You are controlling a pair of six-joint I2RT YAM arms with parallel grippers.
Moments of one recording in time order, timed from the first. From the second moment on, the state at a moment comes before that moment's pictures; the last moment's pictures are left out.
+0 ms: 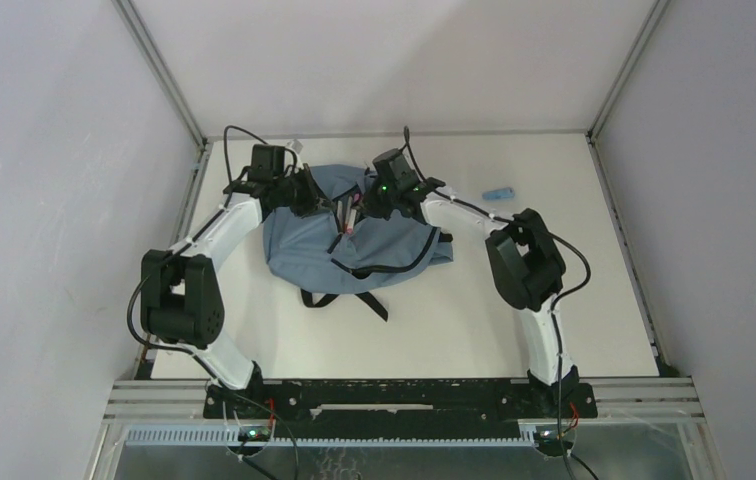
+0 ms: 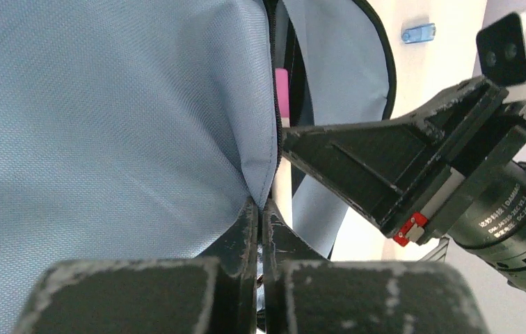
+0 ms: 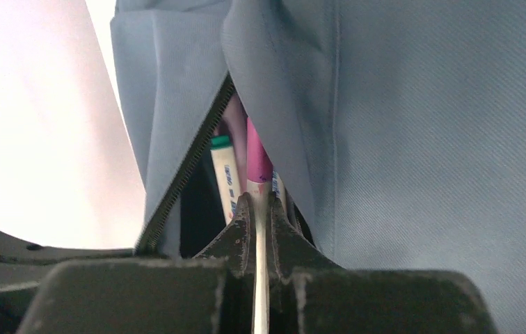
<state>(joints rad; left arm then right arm) -0.19 1.65 1.26 -0.39 0.43 -0.58 0.66 2.08 1.63 -0.27 -0.05 1.11</state>
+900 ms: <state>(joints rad) -0.18 1.65 1.26 -0.38 0.45 -0.58 0.60 1.71 1.50 -0.32 0.25 0.81</state>
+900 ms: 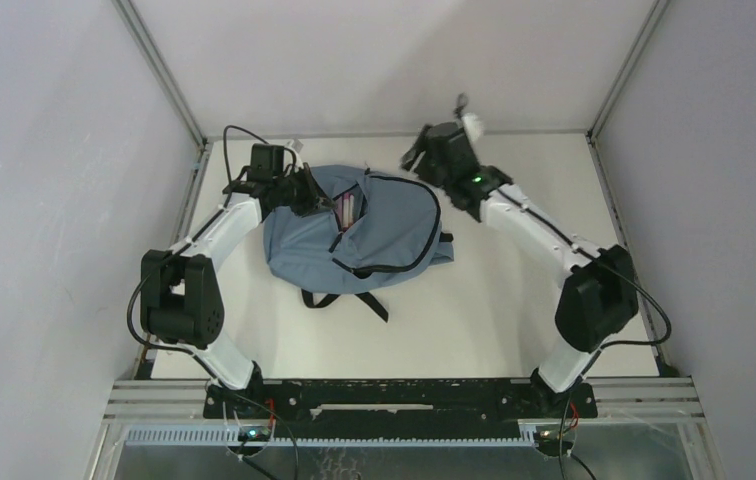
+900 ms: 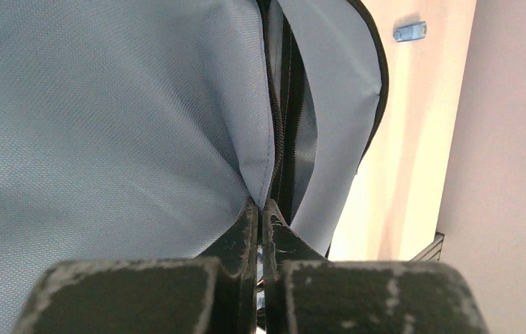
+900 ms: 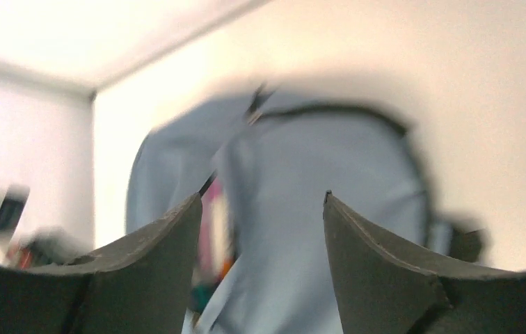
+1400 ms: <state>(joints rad) -0.18 1.65 1.24 -0.36 0.47 -0.59 0.17 2.08 1.70 -0.79 0.49 1.02</state>
